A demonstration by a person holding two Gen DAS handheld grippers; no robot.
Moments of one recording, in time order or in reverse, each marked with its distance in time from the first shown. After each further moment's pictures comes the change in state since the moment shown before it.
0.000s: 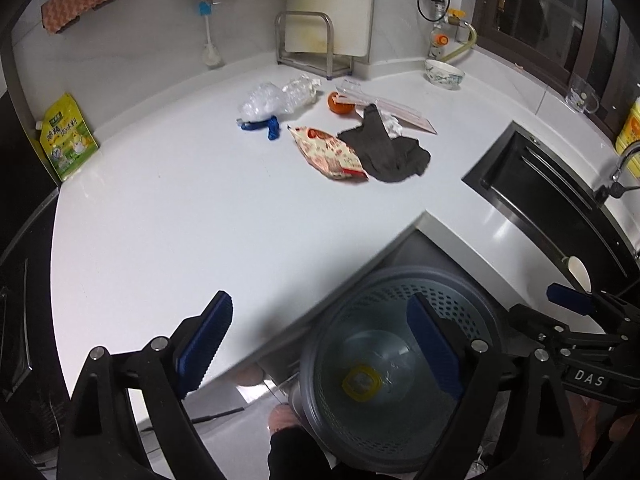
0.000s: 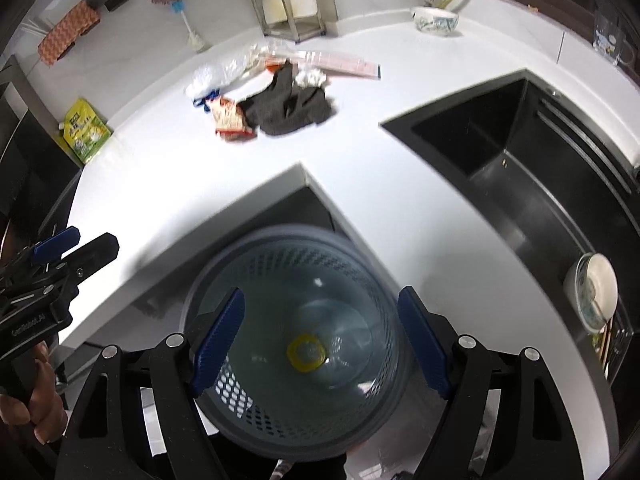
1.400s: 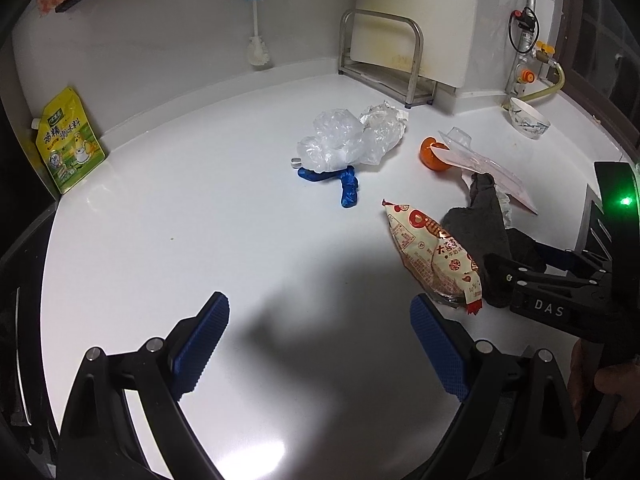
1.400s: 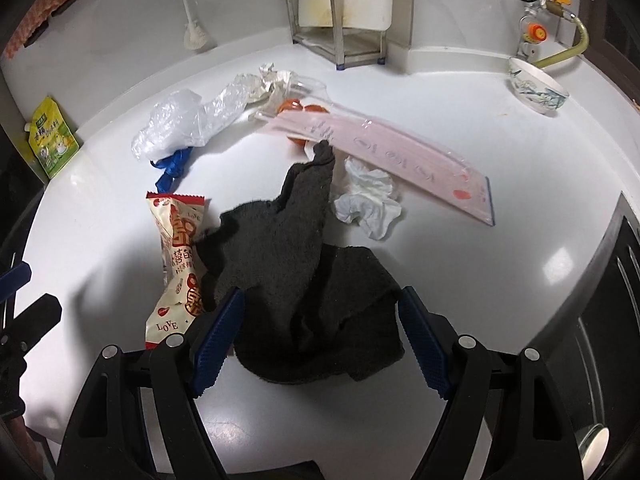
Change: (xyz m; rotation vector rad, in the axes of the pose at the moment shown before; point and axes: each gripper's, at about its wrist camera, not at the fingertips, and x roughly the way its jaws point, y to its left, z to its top) left arm 0.100 0.070 0.100 -0.123 -0.011 0.089; right arm 0.156 0.037 0.186 -0.184 -0.011 -0.002
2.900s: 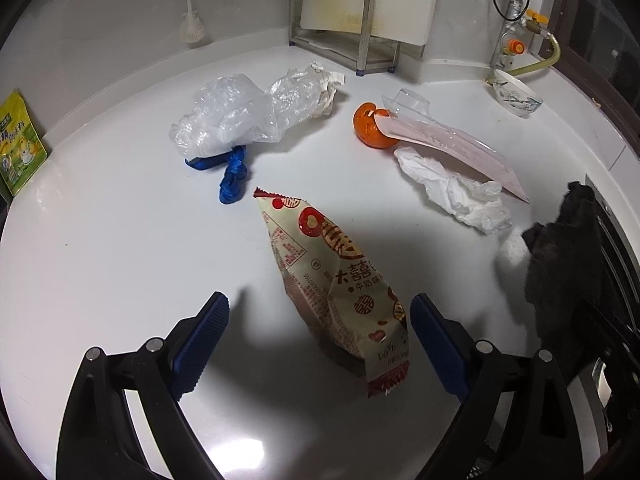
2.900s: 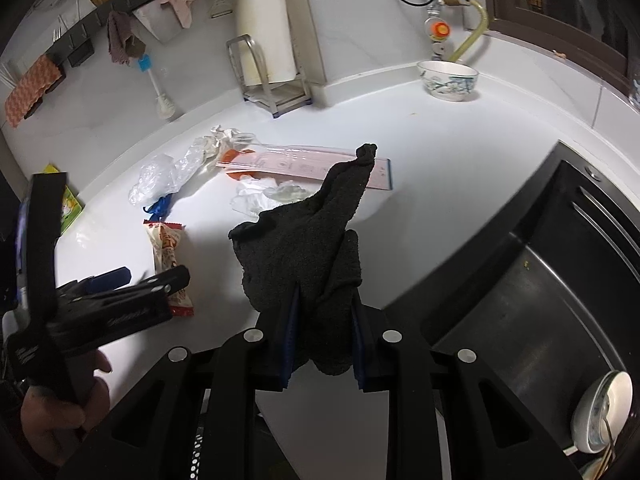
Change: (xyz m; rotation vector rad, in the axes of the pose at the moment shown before) left arm 0.073 -0.085 0.014 0.004 0.066 -0.045; right arm -0.073 -0.064 -0.061 0.185 -0.183 -0.006
